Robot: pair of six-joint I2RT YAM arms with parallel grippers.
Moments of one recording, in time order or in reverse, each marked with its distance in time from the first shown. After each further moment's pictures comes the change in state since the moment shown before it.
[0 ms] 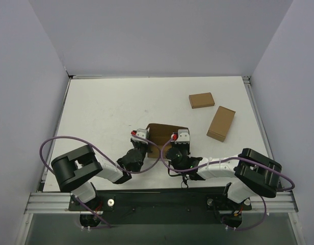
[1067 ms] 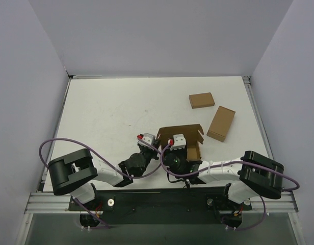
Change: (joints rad) left arm -0.110 -0.027 0.019 -0.049 0.056 -0.080; right arm 0.072 -0.021 0.000 -0.117 -0.163 0.136
